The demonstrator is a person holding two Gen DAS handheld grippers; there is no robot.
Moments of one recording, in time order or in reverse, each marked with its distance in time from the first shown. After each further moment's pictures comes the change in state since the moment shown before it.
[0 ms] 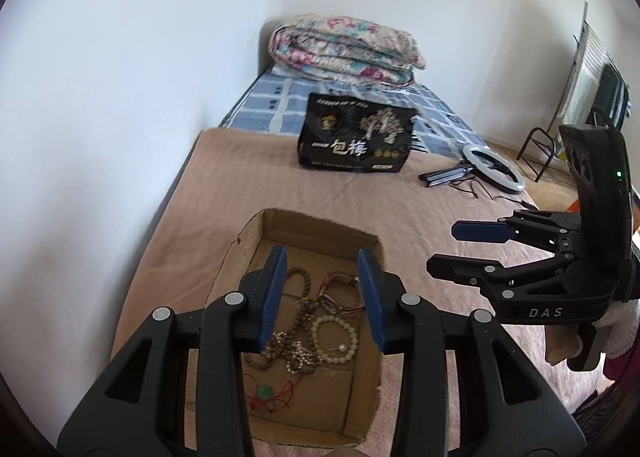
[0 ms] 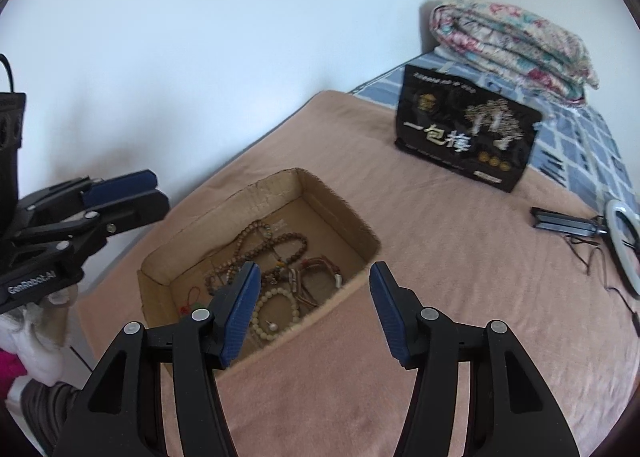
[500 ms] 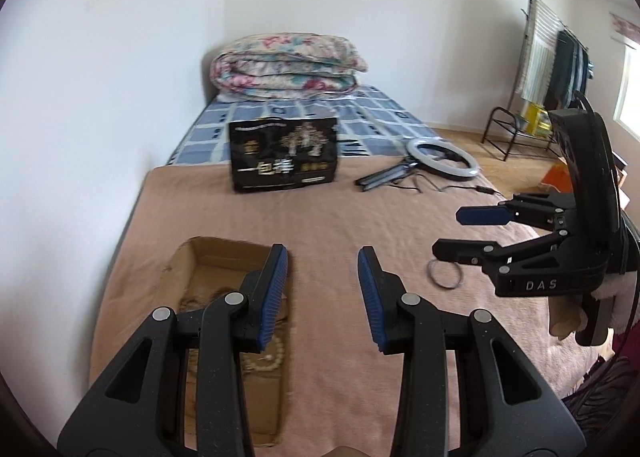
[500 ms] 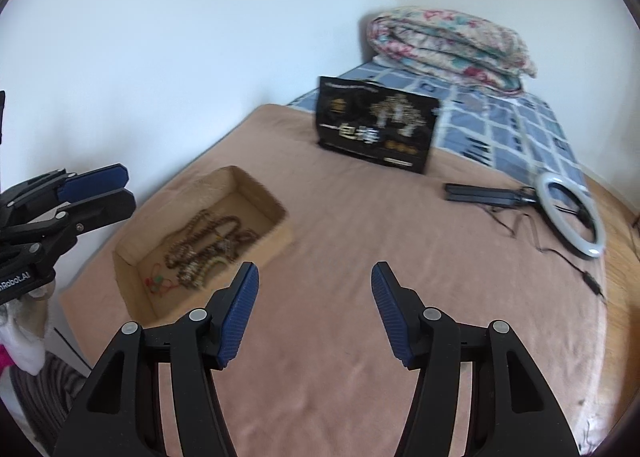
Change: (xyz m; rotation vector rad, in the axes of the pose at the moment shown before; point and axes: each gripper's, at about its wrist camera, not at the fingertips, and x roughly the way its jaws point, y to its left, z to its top) left arm -0.021 -0.100 0.004 0.150 -0.040 -0.099; right arm -0.081 -0.059 -0.043 0.068 -0.051 -0.147
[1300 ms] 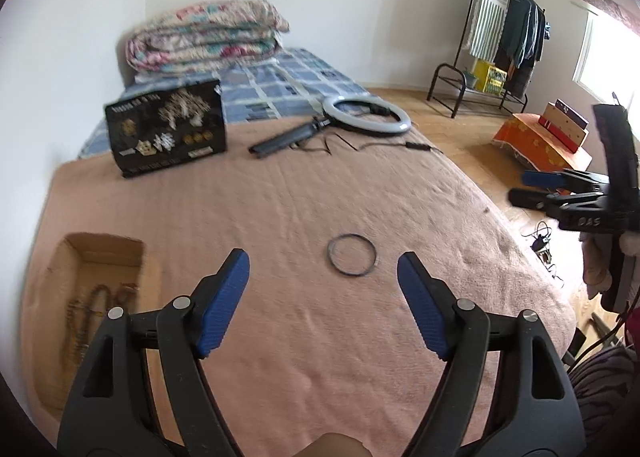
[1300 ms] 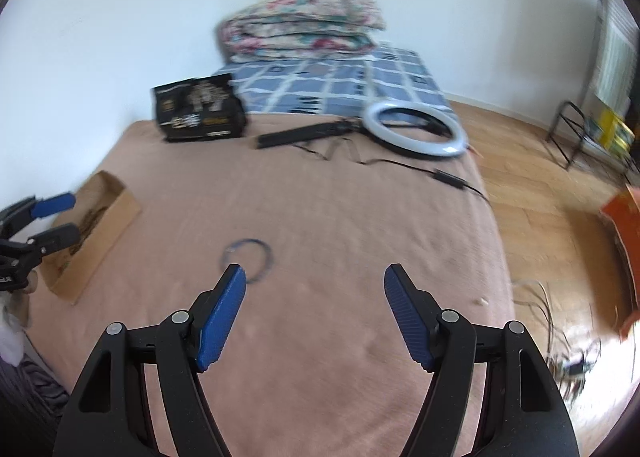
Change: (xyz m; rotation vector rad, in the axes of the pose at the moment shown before) left arm 0.076 -0.129 -0.012 0.083 0.138 -0.172; right arm -0.100 -0.173 -0.114 0.282 -0.005 -0.277
